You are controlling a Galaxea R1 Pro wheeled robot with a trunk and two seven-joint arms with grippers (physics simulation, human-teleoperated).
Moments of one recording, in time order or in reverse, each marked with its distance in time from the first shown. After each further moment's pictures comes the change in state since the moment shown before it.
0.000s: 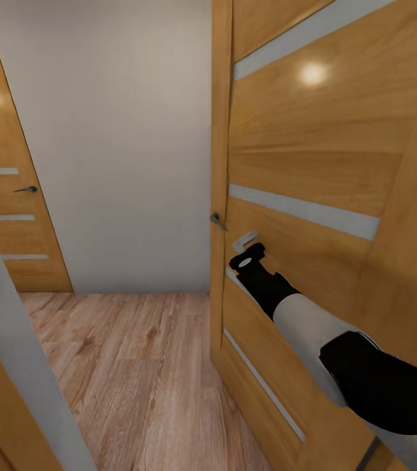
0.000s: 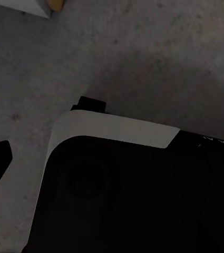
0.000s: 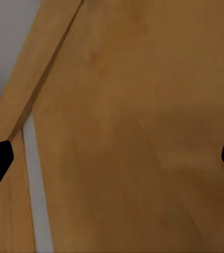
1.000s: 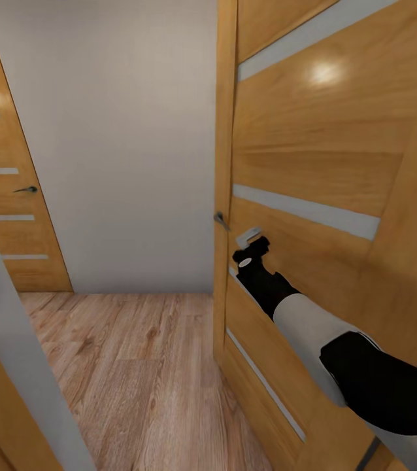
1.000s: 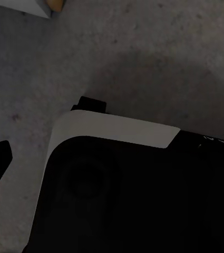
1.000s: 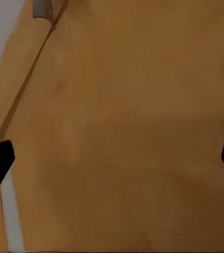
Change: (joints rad) left arm 0.000 0.000 -0.001 0.000 -0.002 0.000 0.000; right arm 0.001 0.000 0.002 -0.006 -0.009 -0.063 -0.138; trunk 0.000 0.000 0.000
